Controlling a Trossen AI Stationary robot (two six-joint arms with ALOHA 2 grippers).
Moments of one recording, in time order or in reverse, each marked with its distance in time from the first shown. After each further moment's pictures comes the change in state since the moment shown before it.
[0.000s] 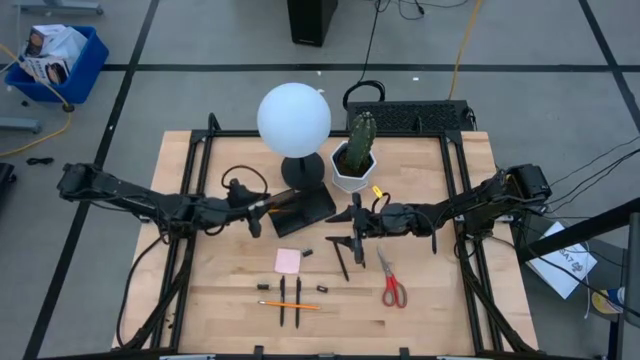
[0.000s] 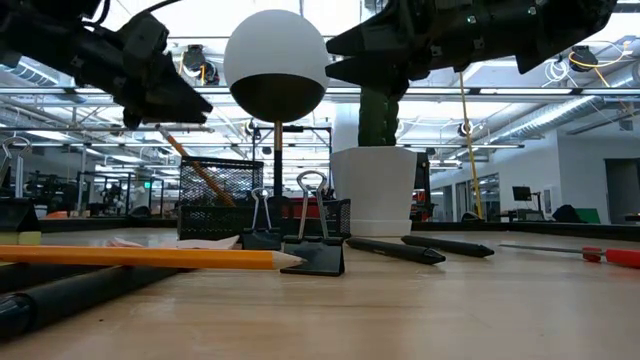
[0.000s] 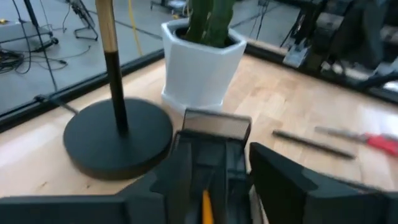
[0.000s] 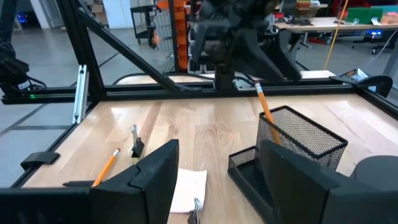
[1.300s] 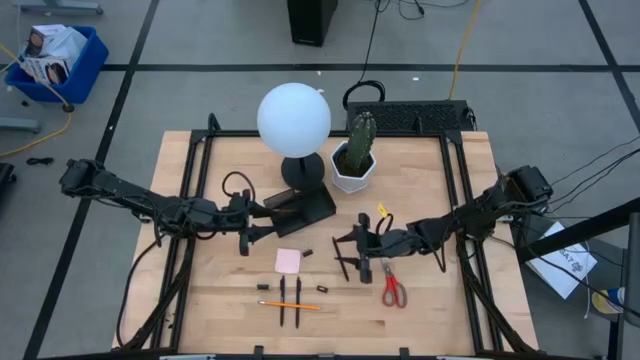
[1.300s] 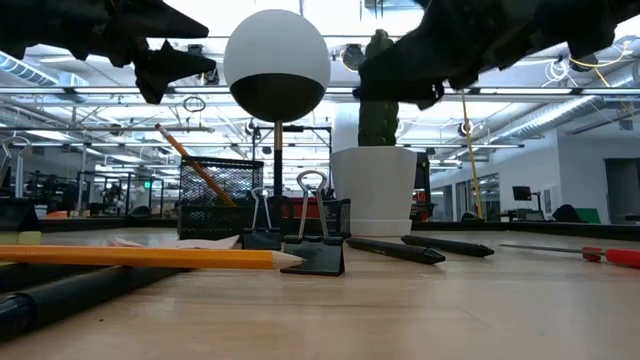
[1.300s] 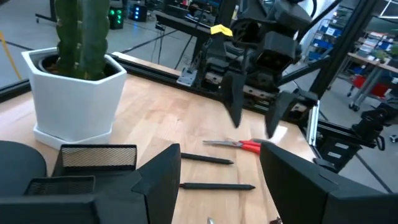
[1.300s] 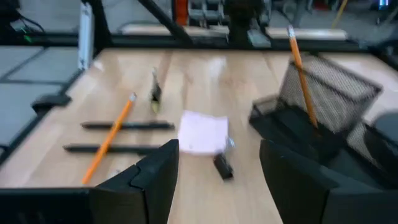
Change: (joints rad) left arm -0.087 -0.006 0.000 0.220 0.286 0.065; right arm 0.185 0.005 0.000 -0.171 0.180 0.032
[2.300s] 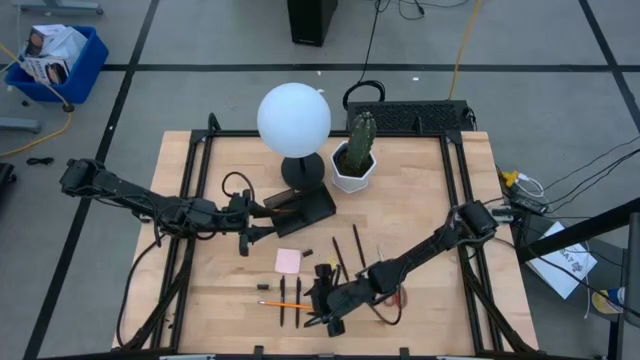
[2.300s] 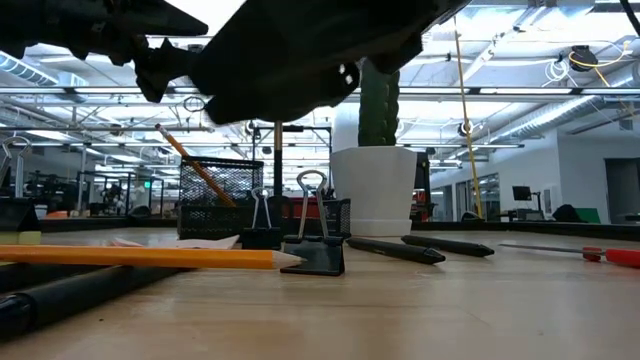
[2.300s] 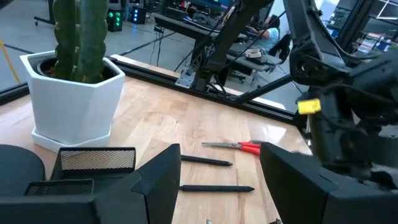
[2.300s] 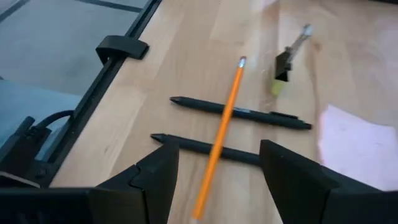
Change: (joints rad) left arm -0.001 0.000 0.000 0.009 -0.001 0.005; right arm 0.156 0.531 0.687 -0.465 -0.079 0.039
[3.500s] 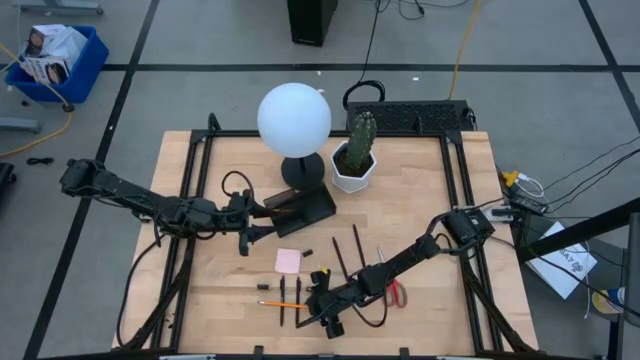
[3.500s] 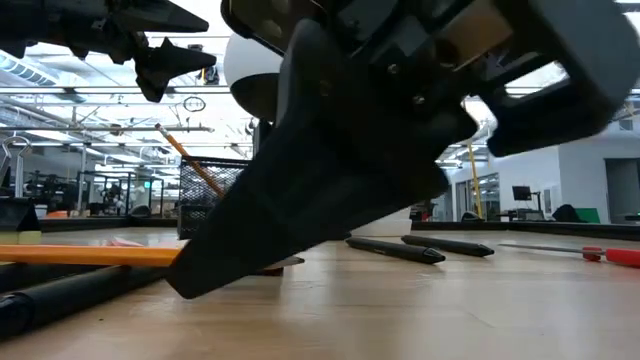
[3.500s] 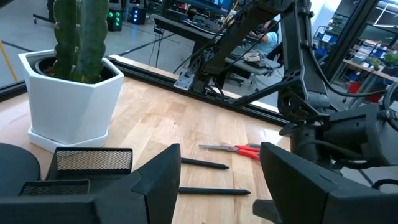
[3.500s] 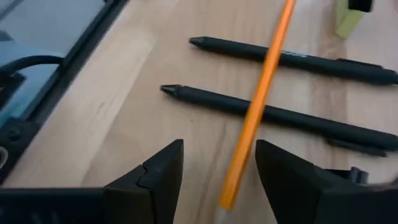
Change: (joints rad) left arm 0.000 0.000 0.000 0.012 0.000 -0.021; right arm -0.024 0.144 0.015 0.044 -0.134 0.014
